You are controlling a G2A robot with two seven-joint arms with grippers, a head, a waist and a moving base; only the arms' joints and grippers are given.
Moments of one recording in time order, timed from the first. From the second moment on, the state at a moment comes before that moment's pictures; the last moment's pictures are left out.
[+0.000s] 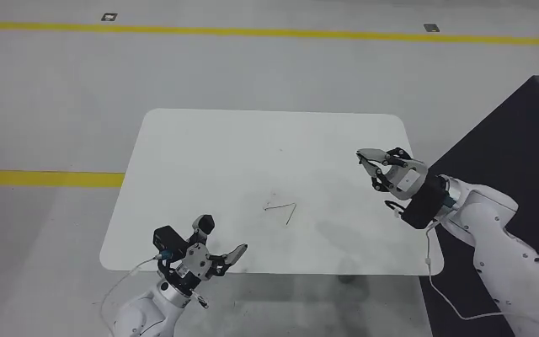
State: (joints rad) left arm 1.74 -1.12 -1.37 -1.96 1.06 -0.43 0.15; right arm -1.23 -0.82 1.44 -1.80 -1.59 -0.58 -0.64
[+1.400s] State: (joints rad) left arm 1.00 -1.28 -0.78 -1.71 1.50 -0.17 -0.56; right arm -1.23 -0.82 1.44 -1.80 -1.59 -0.58 -0.64
